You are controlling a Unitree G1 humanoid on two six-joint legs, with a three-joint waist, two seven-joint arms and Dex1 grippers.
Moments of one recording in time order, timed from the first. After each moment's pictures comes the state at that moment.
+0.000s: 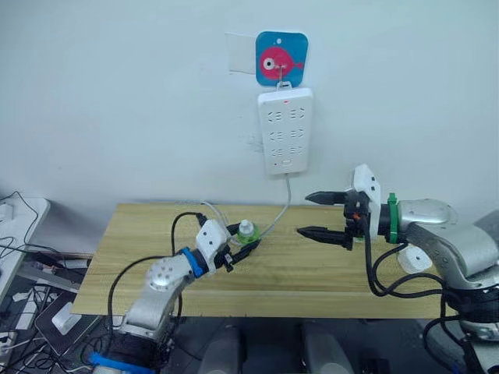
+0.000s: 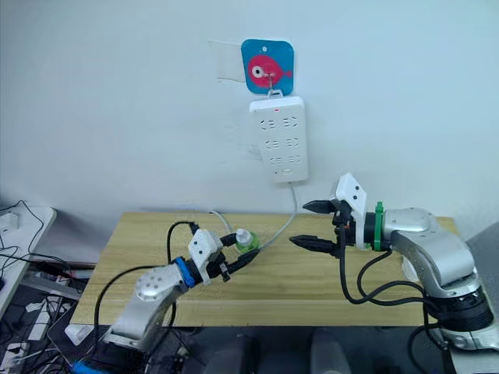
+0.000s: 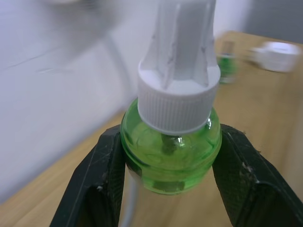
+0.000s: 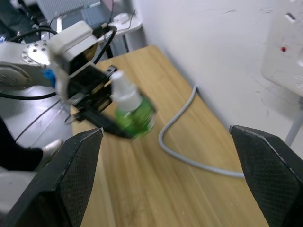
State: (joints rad) left arm -0.16 0.49 -0.20 -0.05 -0.25 0.10 -0.86; right arm -0.42 -0.64 0.08 -0.30 0.51 0.67 0.95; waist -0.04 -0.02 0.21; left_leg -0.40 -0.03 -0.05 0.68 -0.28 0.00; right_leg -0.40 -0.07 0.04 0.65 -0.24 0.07
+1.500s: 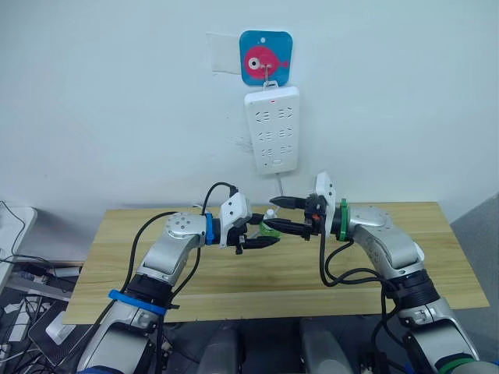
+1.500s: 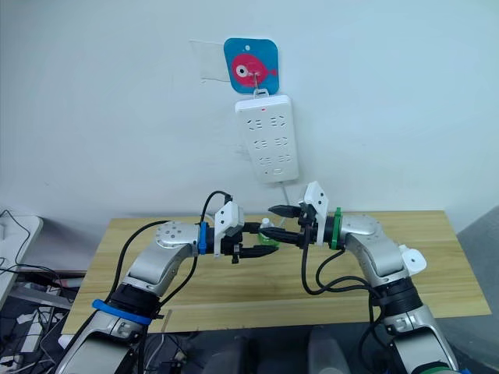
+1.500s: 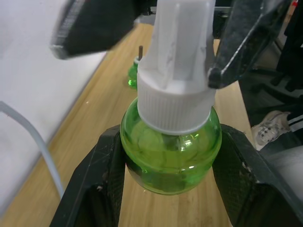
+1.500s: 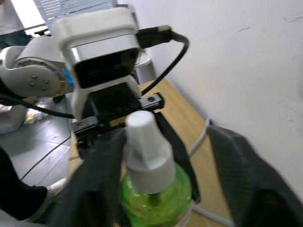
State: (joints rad) left arm -0.47 0.43 -0.24 0.19 -0.23 0.17 -1.13; right arm -0.49 -0.35 0.19 0.04 0.38 0.38 1.04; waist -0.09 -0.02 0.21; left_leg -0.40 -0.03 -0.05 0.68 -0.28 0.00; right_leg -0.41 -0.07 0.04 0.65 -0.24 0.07
